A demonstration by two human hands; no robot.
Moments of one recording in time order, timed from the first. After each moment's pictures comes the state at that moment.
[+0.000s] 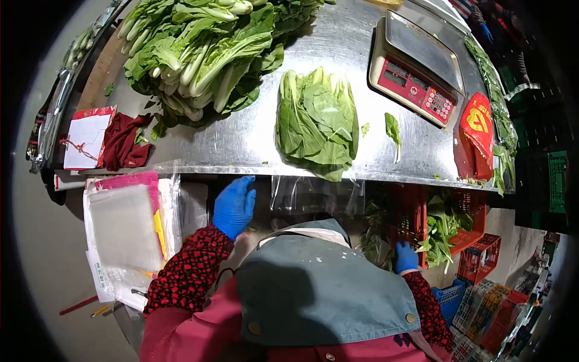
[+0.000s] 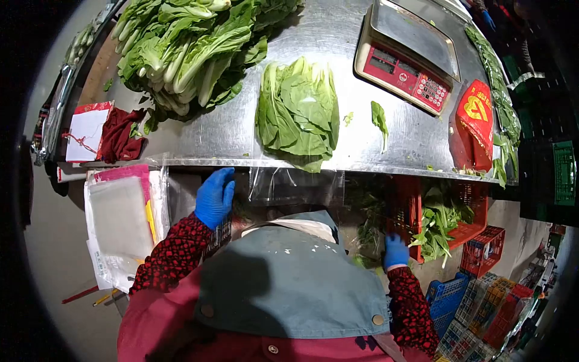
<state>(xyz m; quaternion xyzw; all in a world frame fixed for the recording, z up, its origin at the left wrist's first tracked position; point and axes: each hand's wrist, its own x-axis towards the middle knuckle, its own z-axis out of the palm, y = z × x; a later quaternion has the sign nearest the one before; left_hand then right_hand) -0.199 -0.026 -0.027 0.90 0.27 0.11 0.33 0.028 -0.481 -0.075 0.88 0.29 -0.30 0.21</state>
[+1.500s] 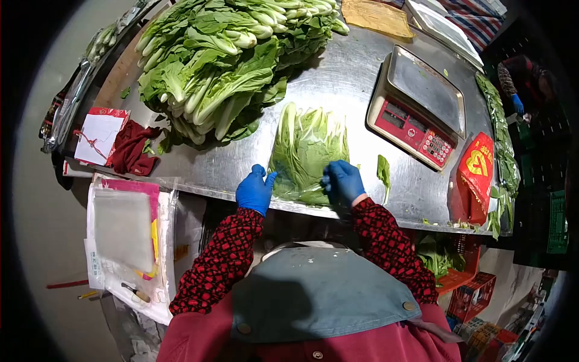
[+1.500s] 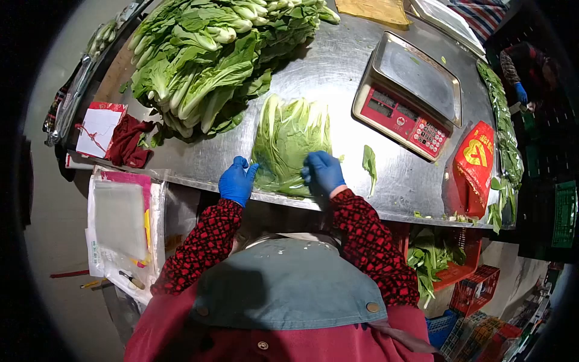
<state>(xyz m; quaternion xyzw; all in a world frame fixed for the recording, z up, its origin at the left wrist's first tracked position) -0.075 -0.015 -0.061 0.83 0.50 0.11 0.23 0.120 -0.143 -0.047 0.53 0.07 -0.50 -0.68</state>
